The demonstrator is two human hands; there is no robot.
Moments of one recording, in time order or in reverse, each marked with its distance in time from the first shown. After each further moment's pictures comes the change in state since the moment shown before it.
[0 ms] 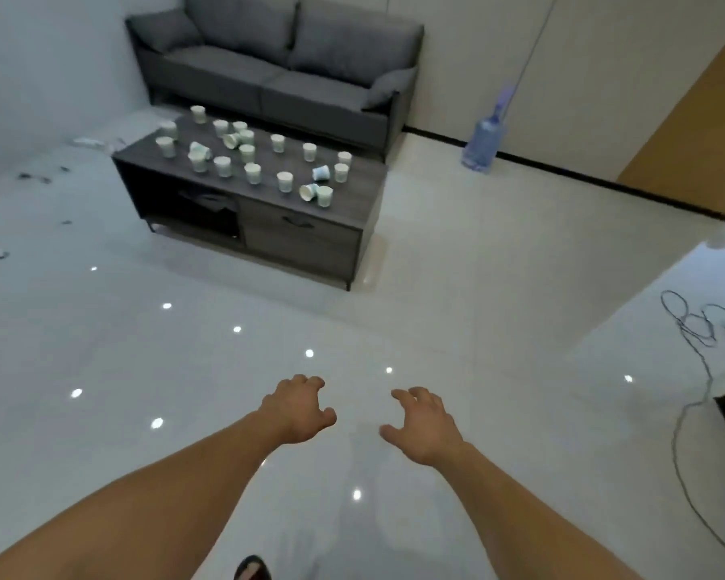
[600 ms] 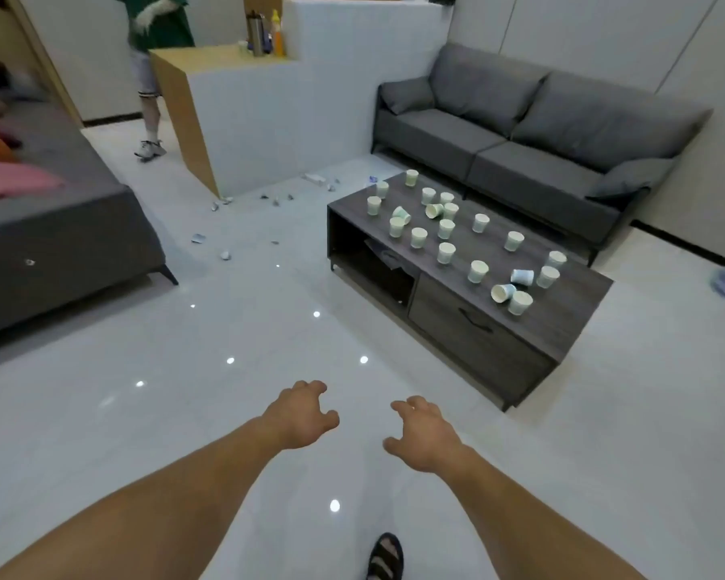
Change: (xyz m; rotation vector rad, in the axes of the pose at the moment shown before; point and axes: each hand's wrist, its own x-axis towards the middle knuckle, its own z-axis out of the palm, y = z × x) left_hand 0.122 -0.259 -0.218 -0.371 0.227 -0.450; right_hand 0.306 -0.338 -0.052 -0.276 -0.175 -0.523
